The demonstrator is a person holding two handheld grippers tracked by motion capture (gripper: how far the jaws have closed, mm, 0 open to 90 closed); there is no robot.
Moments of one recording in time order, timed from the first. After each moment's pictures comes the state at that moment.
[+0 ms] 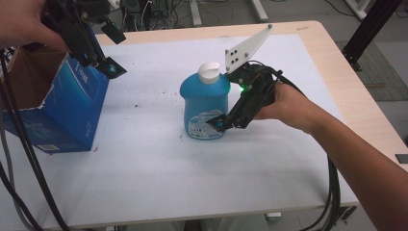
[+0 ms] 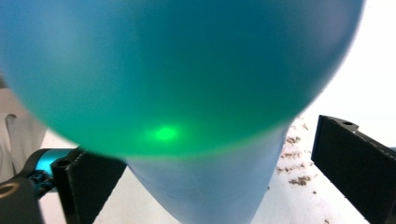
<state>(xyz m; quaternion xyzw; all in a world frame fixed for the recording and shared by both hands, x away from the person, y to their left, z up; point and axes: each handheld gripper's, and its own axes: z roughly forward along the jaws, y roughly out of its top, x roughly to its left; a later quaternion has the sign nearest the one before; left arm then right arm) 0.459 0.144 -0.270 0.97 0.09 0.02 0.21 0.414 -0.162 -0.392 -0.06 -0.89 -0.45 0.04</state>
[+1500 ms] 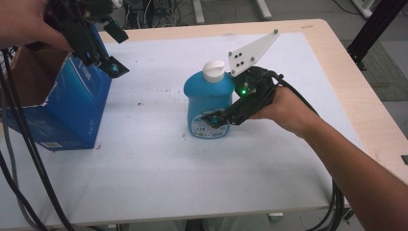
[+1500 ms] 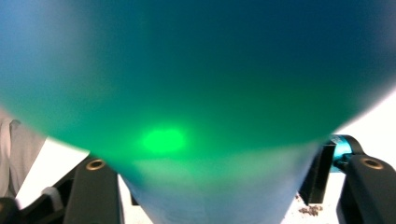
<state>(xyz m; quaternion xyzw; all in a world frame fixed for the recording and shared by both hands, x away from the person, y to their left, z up) 0.460 0.147 -0.275 0.97 0.10 0.02 0.21 0.415 -0.158 -0.404 -0.03 -0.87 -0.49 0.05</state>
